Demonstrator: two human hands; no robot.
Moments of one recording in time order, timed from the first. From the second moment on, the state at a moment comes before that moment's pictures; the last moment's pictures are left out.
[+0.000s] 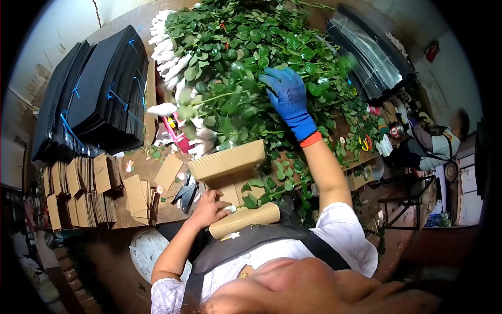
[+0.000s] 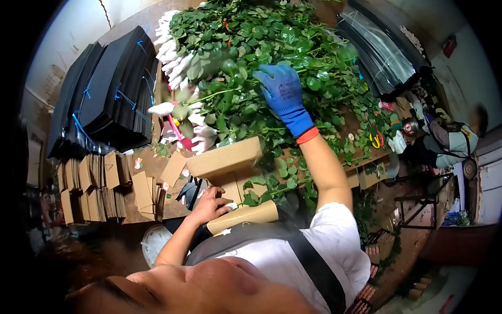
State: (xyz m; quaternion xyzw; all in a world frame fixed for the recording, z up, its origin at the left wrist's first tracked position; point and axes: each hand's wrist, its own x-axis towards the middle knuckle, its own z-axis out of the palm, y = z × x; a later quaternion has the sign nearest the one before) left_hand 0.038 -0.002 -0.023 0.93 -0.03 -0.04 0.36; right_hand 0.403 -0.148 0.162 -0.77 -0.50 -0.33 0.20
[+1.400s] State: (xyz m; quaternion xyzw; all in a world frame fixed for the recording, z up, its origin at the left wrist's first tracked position) left_hand 0.040 -0.011 -0.026 0.89 0.03 0.06 0.45; right_hand 0.417 -0.118 0.186 -0.78 -0.48 -0.38 0.11
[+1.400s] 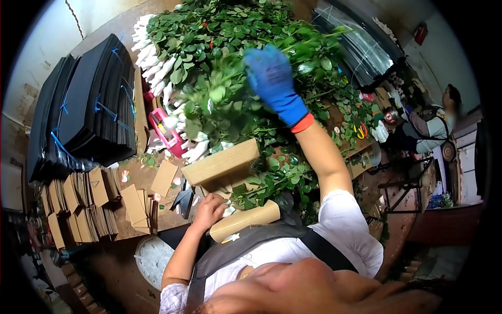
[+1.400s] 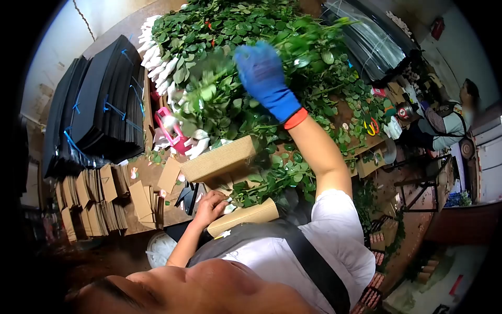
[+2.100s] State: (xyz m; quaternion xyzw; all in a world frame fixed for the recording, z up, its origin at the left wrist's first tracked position) left_hand 0.038 -0.010 -0.033 0.88 0.07 0.03 0.47; right_hand 0.487 -0.032 0.254 -0.79 -0.39 -0.47 -0.08
